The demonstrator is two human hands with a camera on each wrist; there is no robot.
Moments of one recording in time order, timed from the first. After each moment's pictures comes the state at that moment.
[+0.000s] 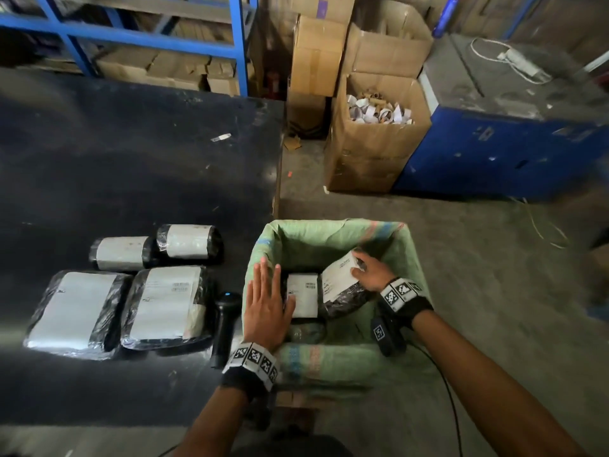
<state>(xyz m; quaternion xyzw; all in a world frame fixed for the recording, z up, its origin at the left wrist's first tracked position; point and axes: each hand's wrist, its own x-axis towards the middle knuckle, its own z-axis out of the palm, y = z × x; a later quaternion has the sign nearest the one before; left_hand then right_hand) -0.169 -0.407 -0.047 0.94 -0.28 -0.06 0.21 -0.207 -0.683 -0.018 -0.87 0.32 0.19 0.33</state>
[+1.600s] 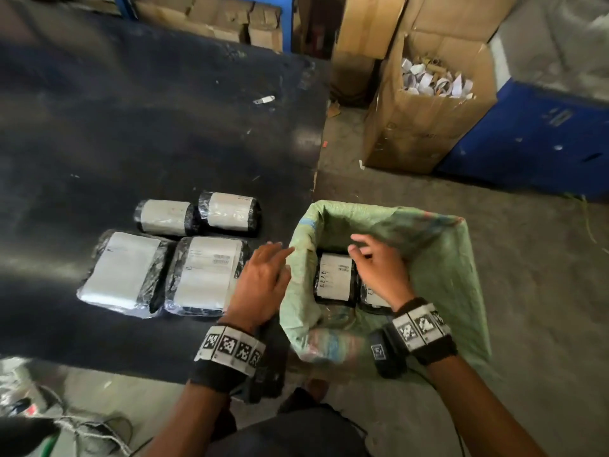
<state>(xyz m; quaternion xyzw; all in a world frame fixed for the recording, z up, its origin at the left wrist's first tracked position) -0.117 -0.333 0.012 0.89 -0.28 -0.12 0.34 -0.182 -0.564 0.052 -0.89 0.27 0.07 0.36</state>
